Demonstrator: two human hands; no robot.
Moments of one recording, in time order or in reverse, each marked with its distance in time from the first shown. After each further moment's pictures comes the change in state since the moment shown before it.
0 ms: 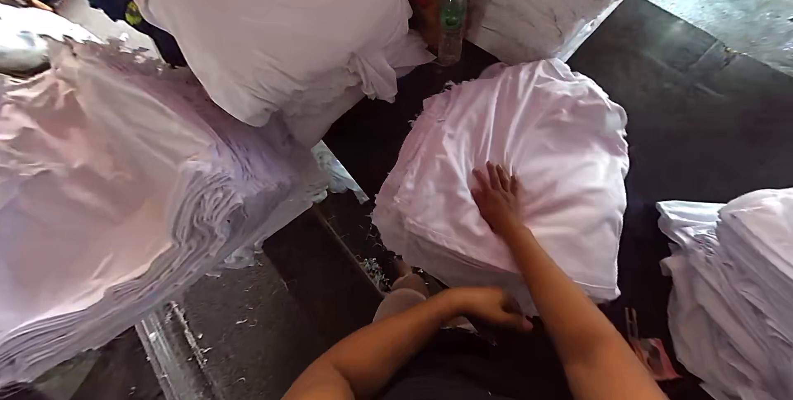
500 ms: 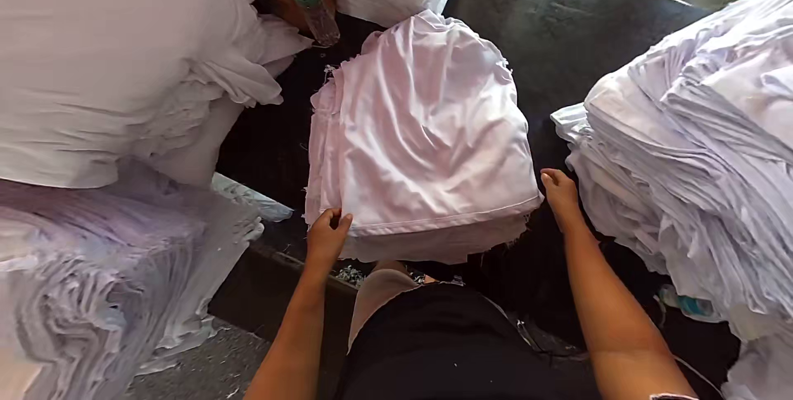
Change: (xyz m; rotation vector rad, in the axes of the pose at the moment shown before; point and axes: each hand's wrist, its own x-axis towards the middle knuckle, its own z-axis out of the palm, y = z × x) left_hand -0.101 -0.045 -0.071 0.053 1.098 -0.440; right_hand -0.218 0.152 -0.084 0.543 0.305 0.912
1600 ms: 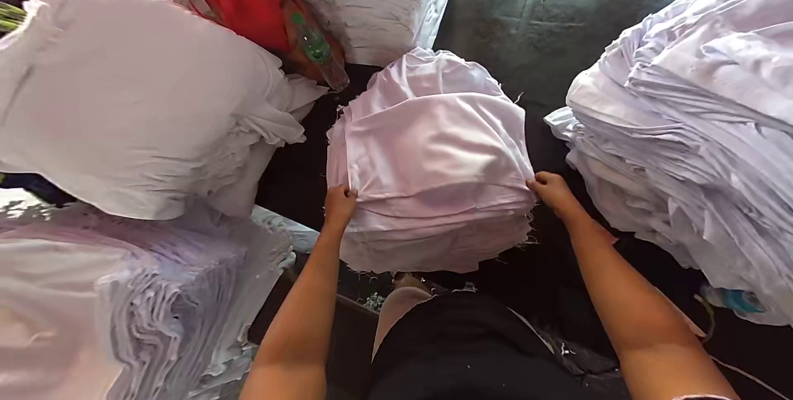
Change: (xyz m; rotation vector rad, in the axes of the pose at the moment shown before) left_hand 0.081 0.047 -0.008 0.339 0.044 0.100; right_hand 0.003 0.000 -0.003 0.087 -0.201 -0.009
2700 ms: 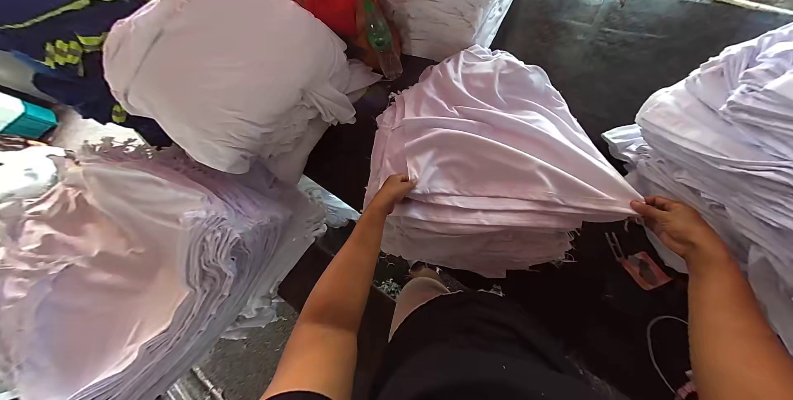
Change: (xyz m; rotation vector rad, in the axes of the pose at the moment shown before) left_hand -0.013 0.016 0.008 -0.519 -0.272 -0.097; right_hand -0.026 0.025 -0.078 0.332 0.110 0.075
